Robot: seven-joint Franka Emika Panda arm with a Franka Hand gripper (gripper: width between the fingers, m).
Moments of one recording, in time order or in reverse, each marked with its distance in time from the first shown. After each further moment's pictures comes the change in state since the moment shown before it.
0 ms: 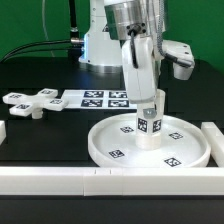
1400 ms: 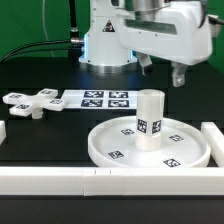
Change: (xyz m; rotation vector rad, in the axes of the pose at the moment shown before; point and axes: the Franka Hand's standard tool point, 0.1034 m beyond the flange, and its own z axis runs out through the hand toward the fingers) arm -0.017 0.050 -0.035 -0.097 -0.019 -0.681
